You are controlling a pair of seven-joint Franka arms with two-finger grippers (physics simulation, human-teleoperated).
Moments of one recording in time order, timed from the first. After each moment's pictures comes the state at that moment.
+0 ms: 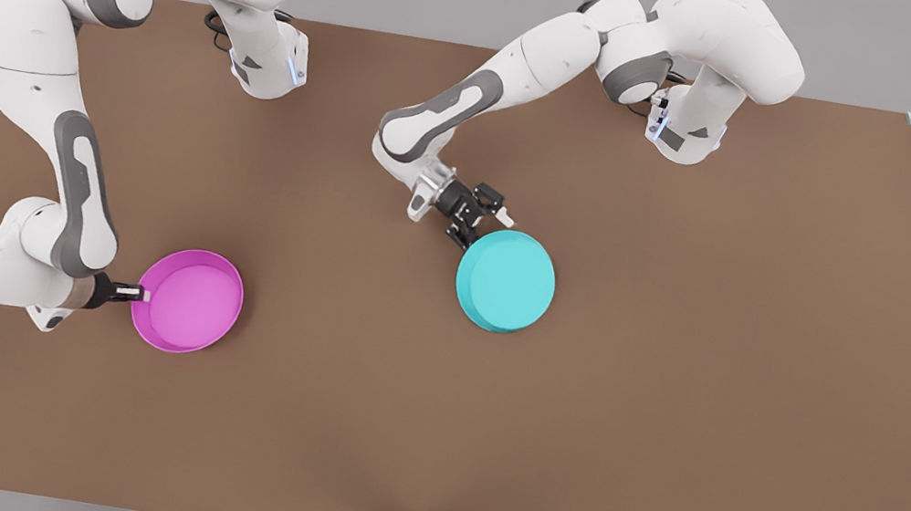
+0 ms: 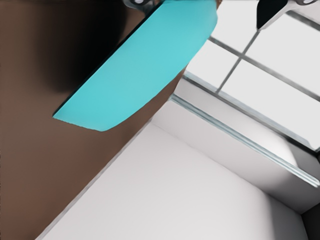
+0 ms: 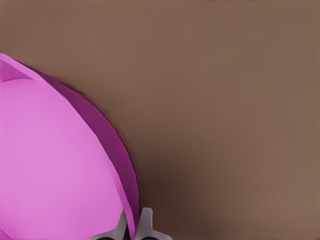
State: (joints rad) left arm -1.12 1.07 -0.15 -1.24 1.10 1.12 -1.46; right arm -0.45 0.78 0.27 -1.58 0.02 2.04 -0.34
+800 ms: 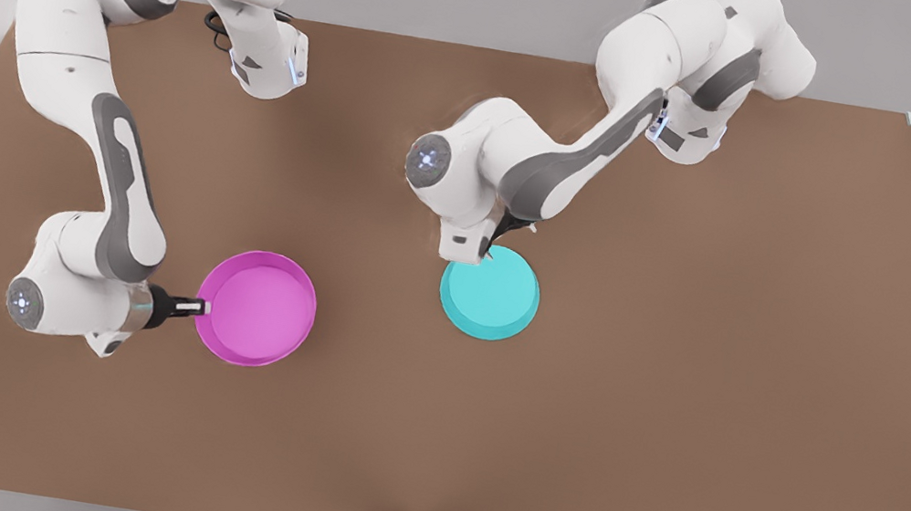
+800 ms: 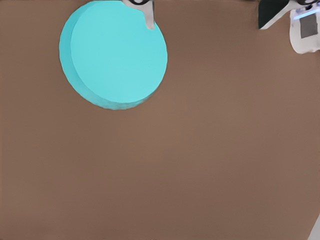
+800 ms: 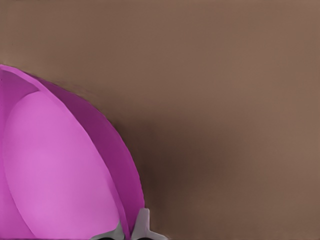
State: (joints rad) left arm -0.59 0.70 -0.14 -0.89 0.24 1.18 -1.32; right arm -0.31 0.76 0.47 -1.41 0.03 1.80 -0.04
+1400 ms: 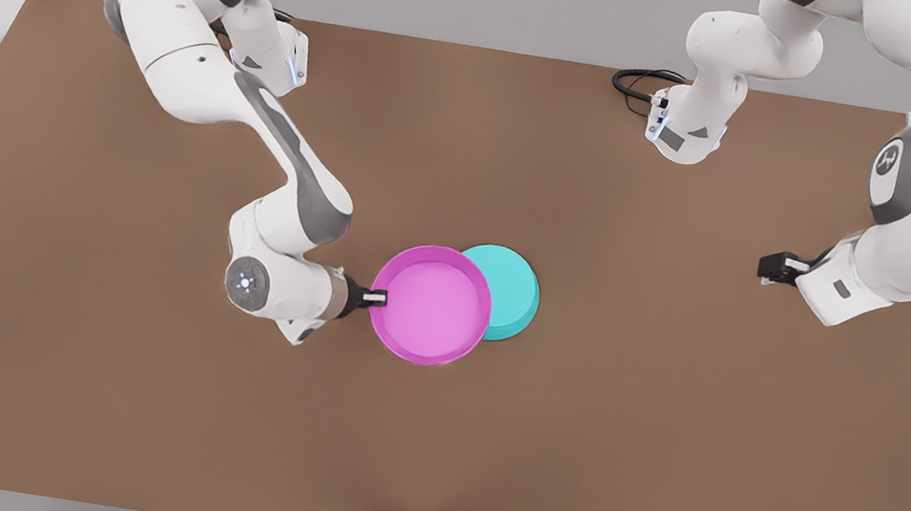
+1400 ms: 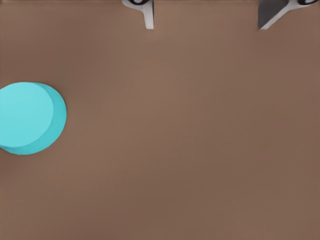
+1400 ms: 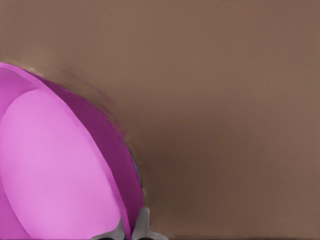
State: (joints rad) left arm -0.01 0.21 -0.09 -1.34 0.07 1.32 0.05; right arm 0.02 0.76 0.62 -1.36 0.11 1.96 0.41
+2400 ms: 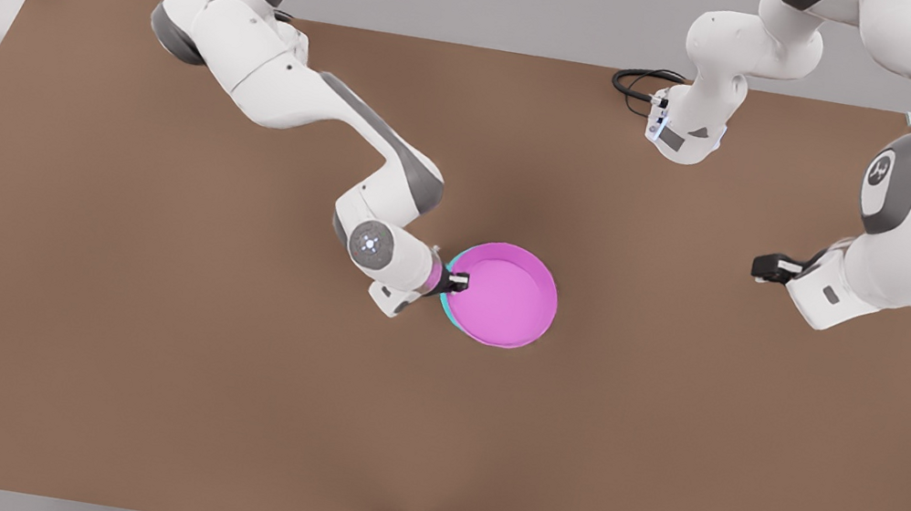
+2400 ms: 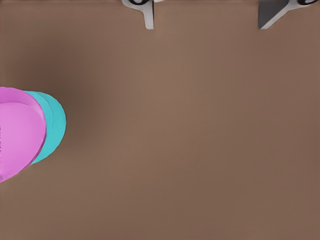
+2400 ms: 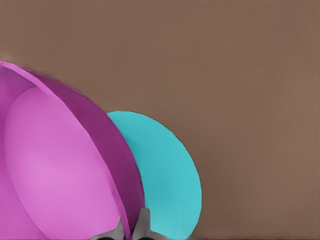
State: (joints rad) left arm -0.01 0.23 -0.09 -1.34 0.07 1.29 0.05; right arm 0.22 0.80 0.59 -1.50 0.00 2.26 0.60
